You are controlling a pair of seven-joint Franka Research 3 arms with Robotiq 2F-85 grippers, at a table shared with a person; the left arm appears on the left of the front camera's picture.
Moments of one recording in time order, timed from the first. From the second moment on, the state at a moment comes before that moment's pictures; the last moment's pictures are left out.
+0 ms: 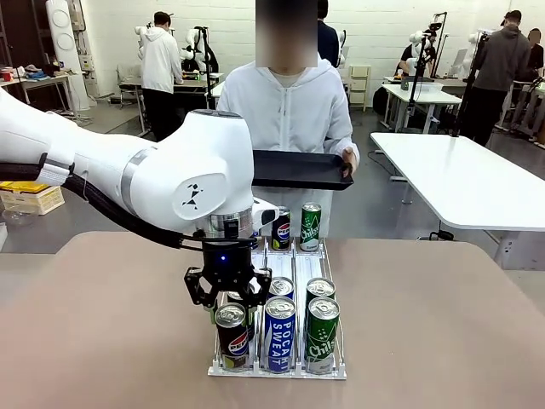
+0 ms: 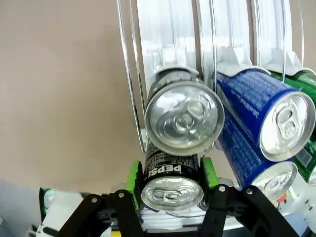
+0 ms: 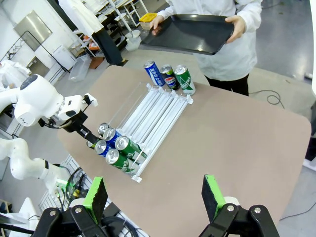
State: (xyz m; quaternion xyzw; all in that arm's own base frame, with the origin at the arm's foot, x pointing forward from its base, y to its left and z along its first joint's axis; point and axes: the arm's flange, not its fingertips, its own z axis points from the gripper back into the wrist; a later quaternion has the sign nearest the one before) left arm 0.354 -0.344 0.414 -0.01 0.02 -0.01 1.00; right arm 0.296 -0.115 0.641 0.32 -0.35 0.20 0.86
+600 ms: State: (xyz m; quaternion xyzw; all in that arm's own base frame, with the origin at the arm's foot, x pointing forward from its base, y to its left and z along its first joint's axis) left arm 0.261 -0.365 0.624 0.05 -0.02 -0.04 1.00; right arm 0.296 -0.115 0.641 0.32 -0.35 0.20 0.86
